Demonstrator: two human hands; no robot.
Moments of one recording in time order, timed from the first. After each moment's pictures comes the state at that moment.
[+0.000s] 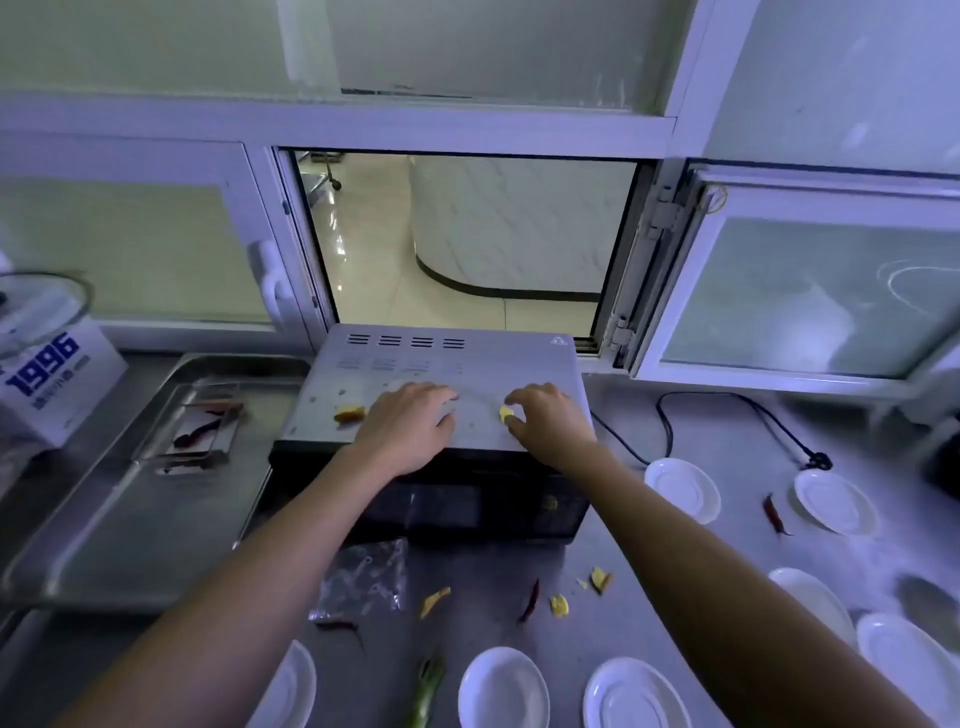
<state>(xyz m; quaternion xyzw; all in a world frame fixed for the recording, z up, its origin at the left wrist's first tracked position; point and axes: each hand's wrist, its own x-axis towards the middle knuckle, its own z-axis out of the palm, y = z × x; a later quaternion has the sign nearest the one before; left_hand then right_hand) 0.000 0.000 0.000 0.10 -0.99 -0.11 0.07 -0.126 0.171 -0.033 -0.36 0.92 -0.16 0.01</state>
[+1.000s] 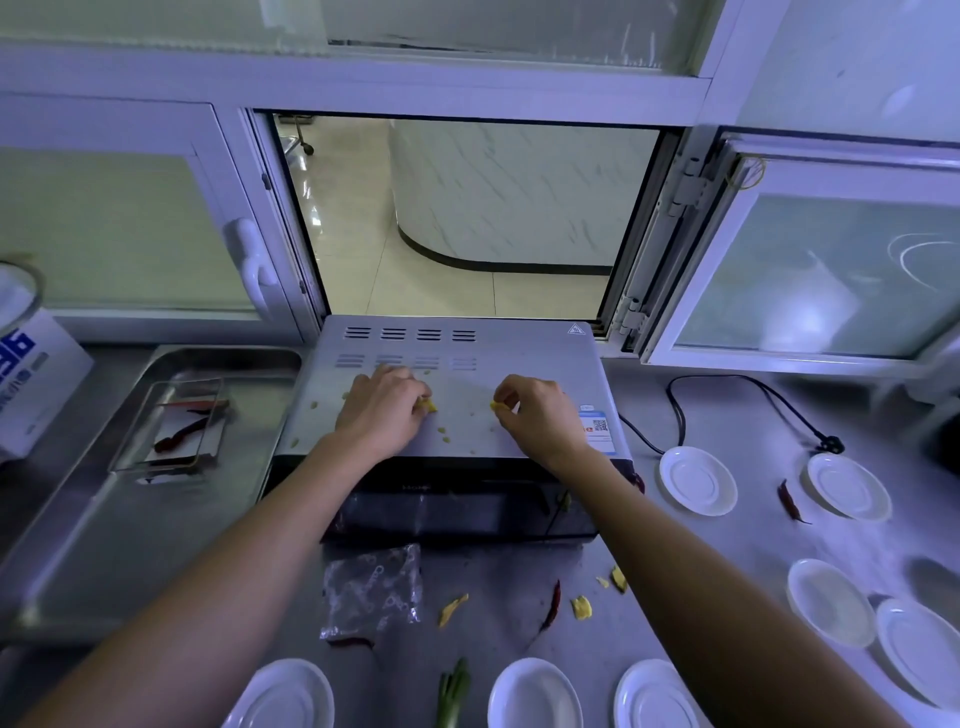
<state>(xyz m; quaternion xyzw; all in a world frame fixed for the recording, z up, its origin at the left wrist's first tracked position) -0.037 -0.087 -0.044 0.10 -0.99 -0.08 0.06 -0.129 0.120 -0.055 -0.30 0.91 -0.28 0.01</state>
